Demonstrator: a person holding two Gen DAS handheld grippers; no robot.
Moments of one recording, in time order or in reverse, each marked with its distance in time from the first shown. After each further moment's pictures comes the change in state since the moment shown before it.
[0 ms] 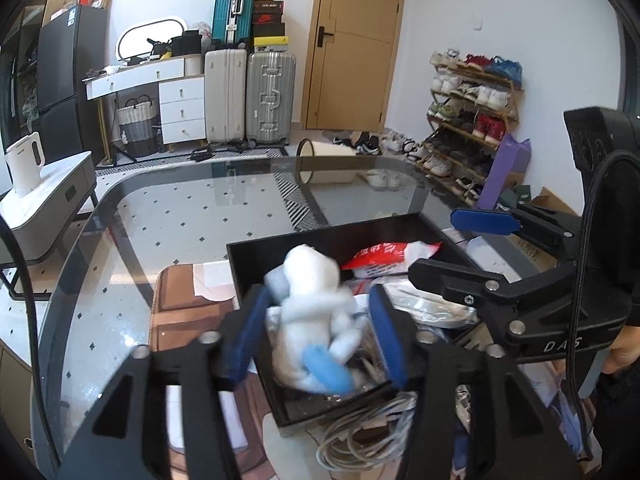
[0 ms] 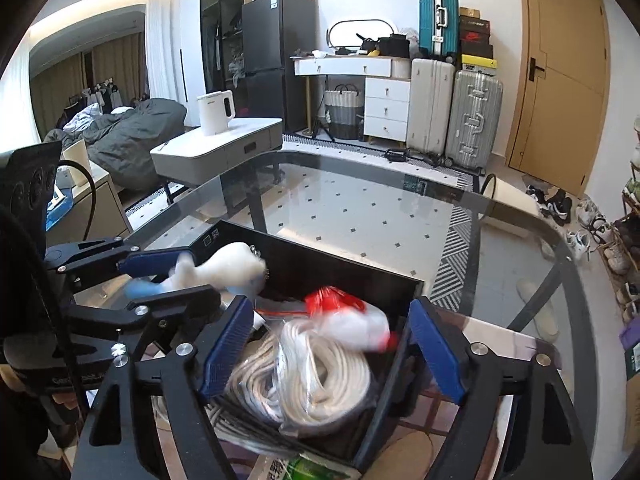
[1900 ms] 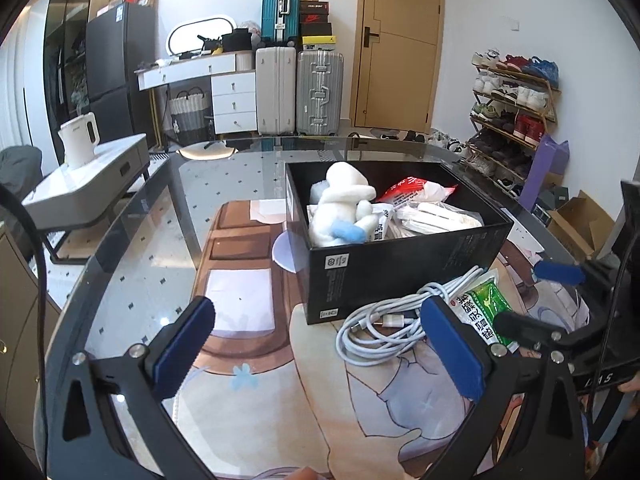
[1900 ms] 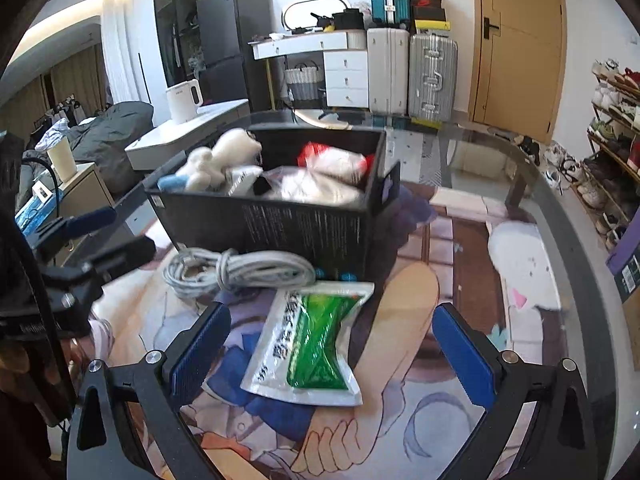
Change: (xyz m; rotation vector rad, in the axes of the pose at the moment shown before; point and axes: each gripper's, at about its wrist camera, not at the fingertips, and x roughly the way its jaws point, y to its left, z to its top) left arm -0.041 -0.005 -0.071 -0.069 0.004 0.184; right arm -0.046 0.014 -0.105 0.150 0.113 -0.065
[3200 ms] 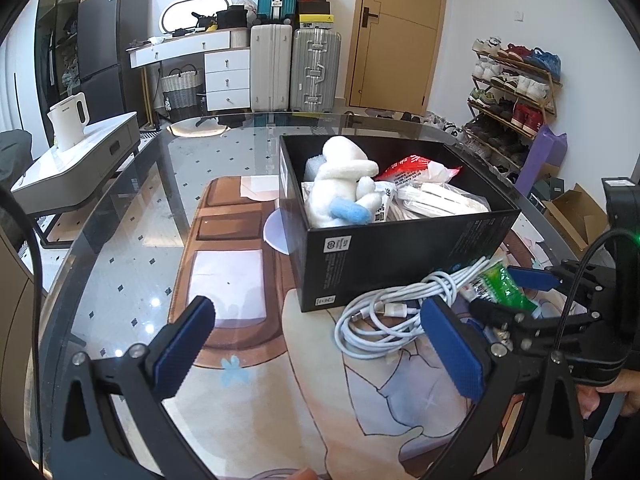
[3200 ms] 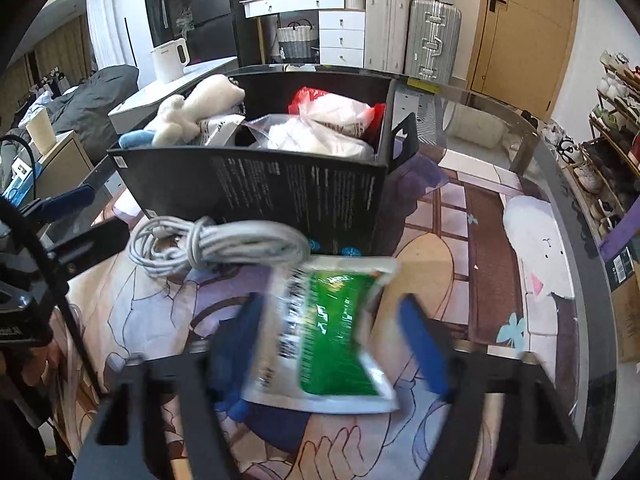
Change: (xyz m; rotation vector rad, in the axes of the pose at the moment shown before) left arm 0.017 0.003 -0.001 -0.009 0.083 -0.026; right arm 0.046 -0.005 0.011 -0.029 0.136 -0.059
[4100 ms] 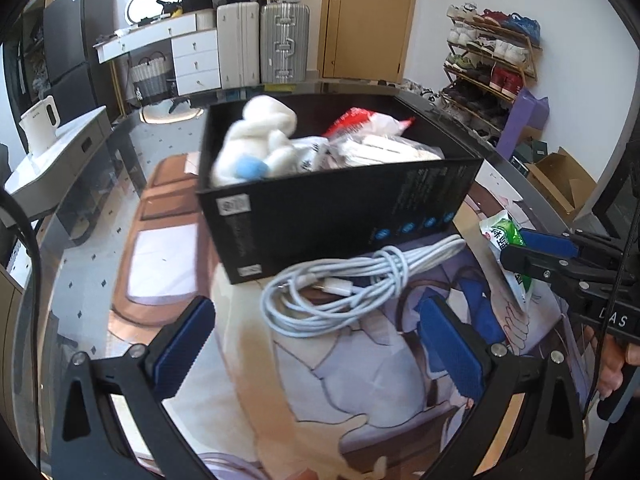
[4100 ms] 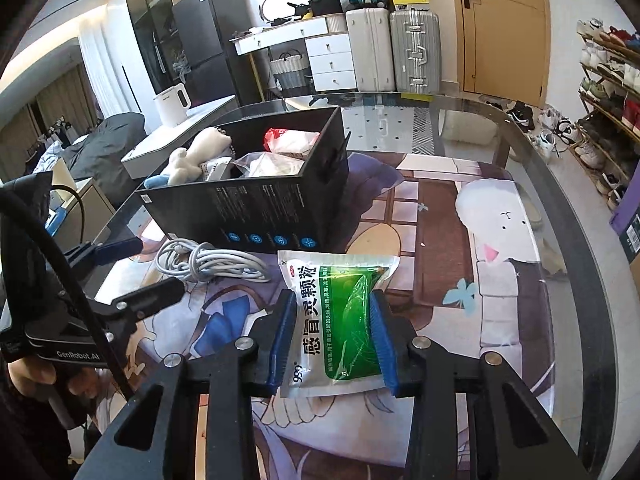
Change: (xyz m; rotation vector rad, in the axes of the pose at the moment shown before) left arm 0.011 -0.042 -0.007 0.076 0.114 -0.060; right arm -0.050 -0.037 -0.032 0.133 -0.095 0.093
